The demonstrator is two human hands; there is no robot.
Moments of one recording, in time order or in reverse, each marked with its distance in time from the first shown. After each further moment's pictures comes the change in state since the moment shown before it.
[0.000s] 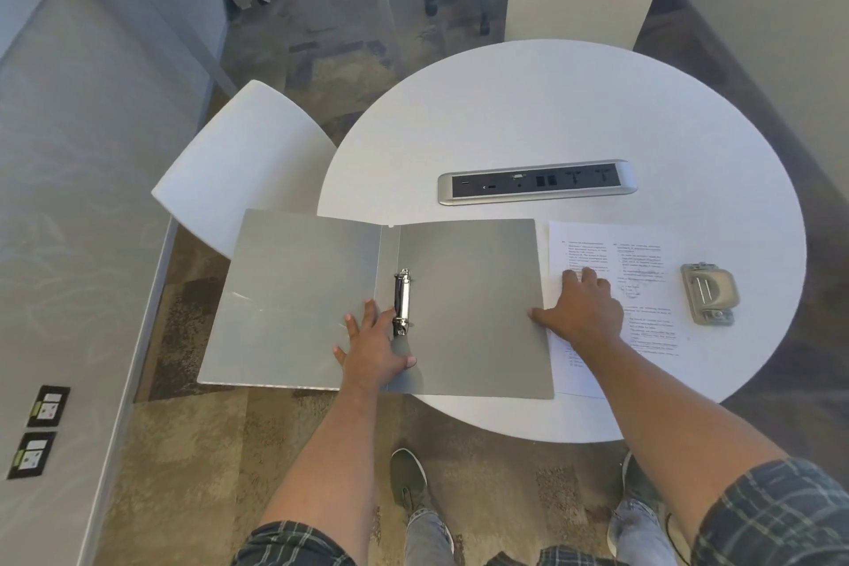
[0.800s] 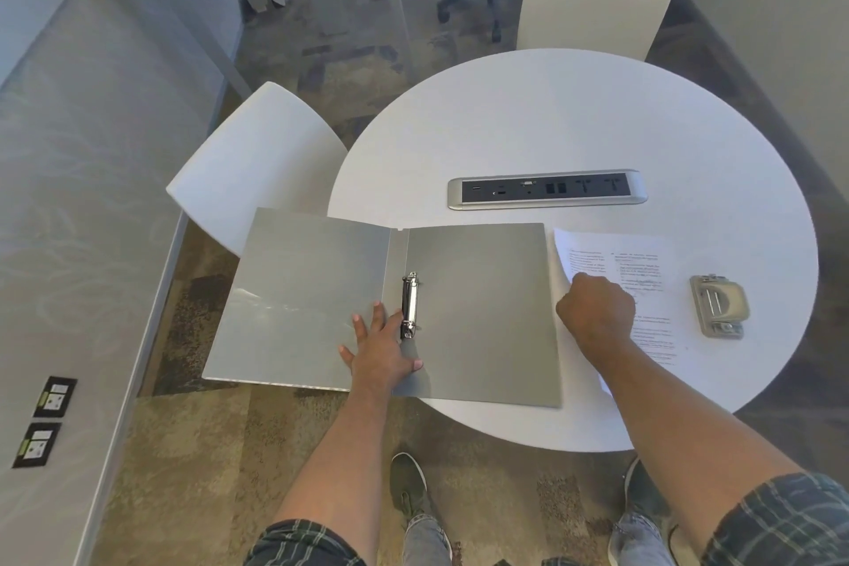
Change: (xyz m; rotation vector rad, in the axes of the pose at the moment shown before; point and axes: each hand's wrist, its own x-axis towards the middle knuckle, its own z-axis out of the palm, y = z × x) left_hand -0.002 0.004 0.002 0.068 0.010 -0.033; right_hand 0.002 -0.007 -0.021 -0.025 0.114 -0.001
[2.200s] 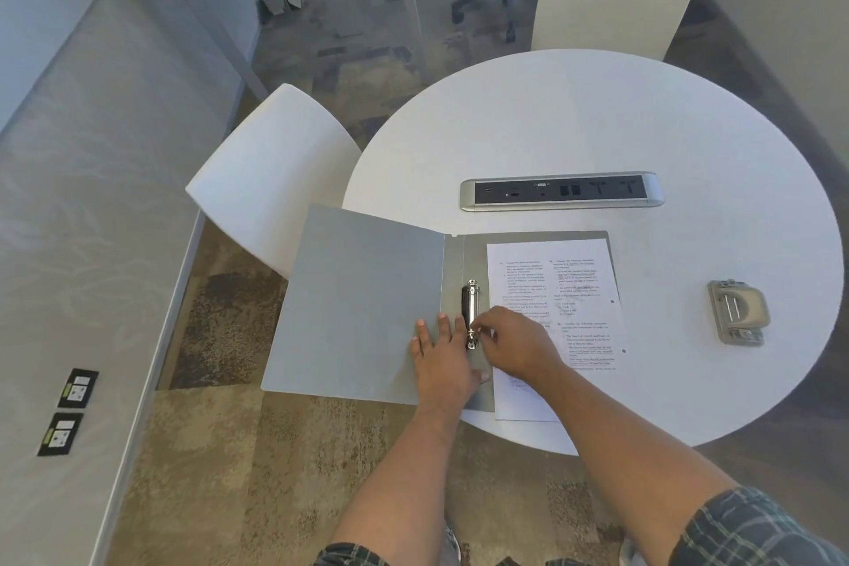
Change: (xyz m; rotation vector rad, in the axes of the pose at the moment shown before) left_hand -0.028 0.064 0.046 0.153 0.052 0.152; right_hand -0.045 -0.072 0.060 0.363 -0.164 -0.572
